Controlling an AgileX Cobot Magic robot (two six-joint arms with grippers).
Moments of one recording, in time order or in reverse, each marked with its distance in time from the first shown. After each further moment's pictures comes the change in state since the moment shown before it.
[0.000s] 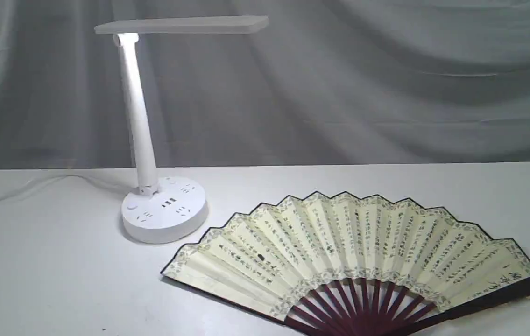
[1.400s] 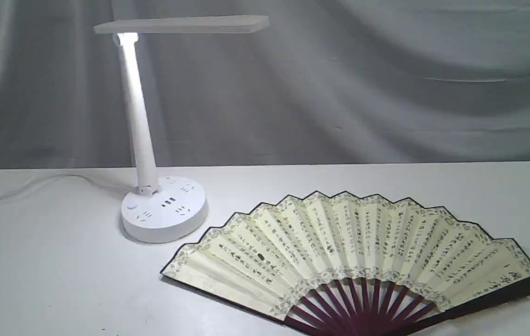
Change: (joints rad) left arm 0.000 0.004 0.884 -0.007 -0.902 -0.019; right arm 0.000 0.005 0.990 0.135 -1.020 0.000
